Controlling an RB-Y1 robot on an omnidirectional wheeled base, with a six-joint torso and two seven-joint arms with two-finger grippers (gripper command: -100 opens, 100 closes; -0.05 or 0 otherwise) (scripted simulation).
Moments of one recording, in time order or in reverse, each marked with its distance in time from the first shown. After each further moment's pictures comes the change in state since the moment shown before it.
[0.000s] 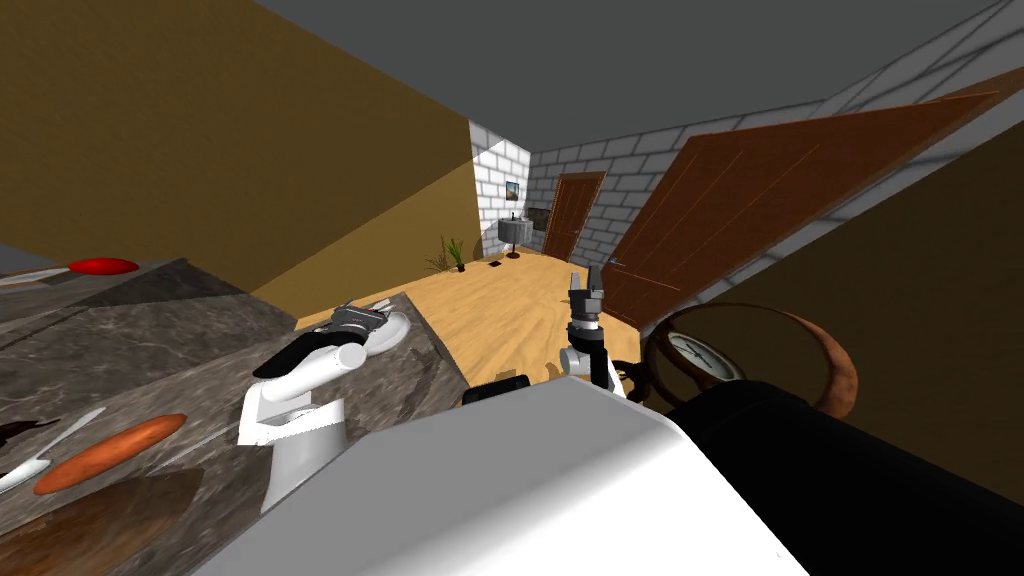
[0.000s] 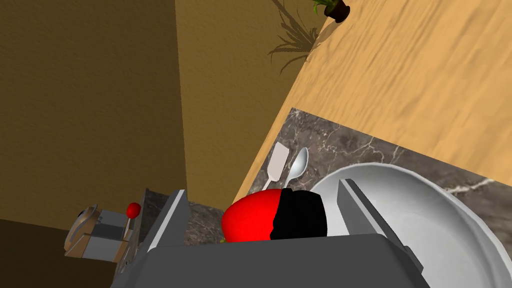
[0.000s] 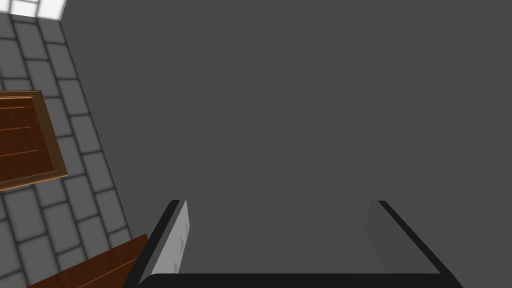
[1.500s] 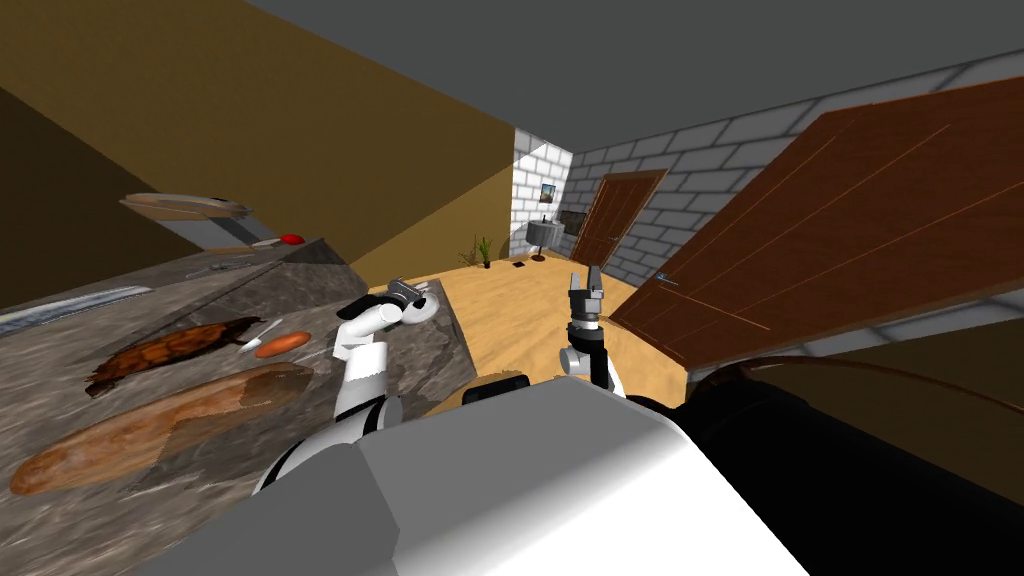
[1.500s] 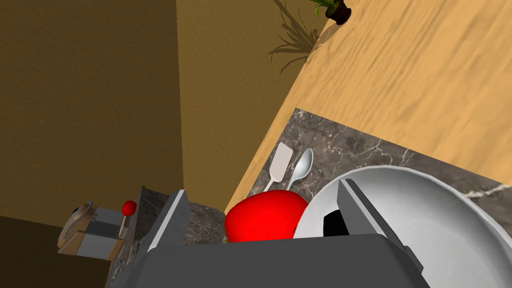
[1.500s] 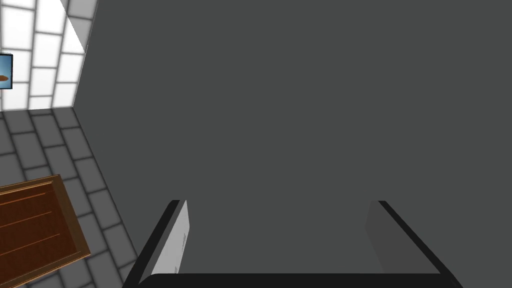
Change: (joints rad) left arm -0.386 0.028 -0.081 0.438 0.132 -0.064 -0.213; right arm 0.000 0.000 0.000 0.000 0.000 0.000 0.000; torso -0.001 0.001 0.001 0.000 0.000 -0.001
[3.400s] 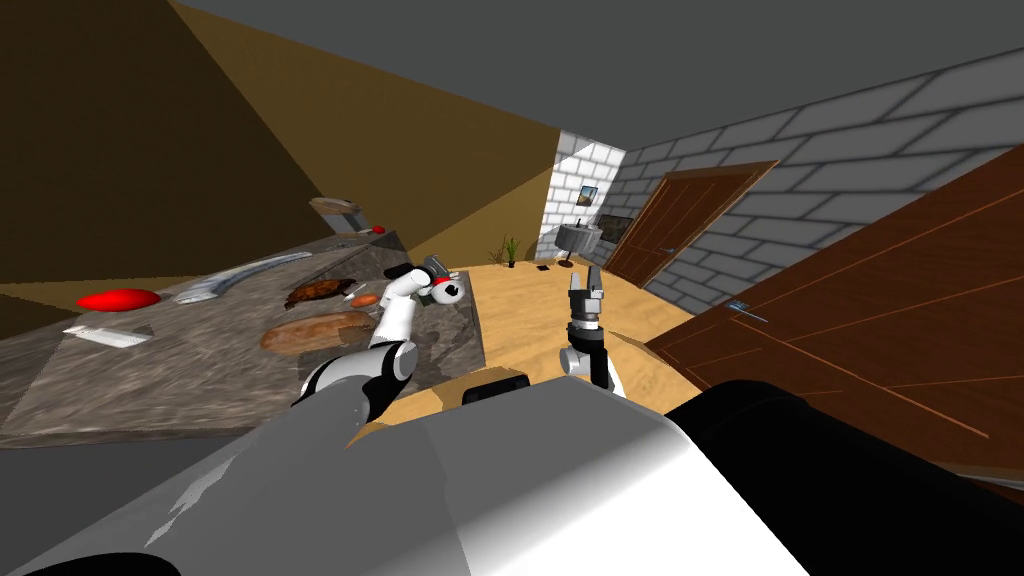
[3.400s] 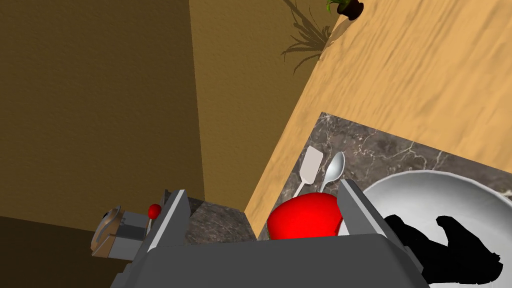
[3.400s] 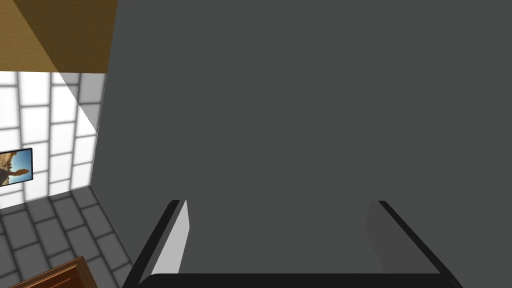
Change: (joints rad) left arm -0.445 0.007 -0.086 0.490 0.113 -0.074 -0.224; right arm 0.000 0.000 0.000 0.000 0.000 0.000 0.000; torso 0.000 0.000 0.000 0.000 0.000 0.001
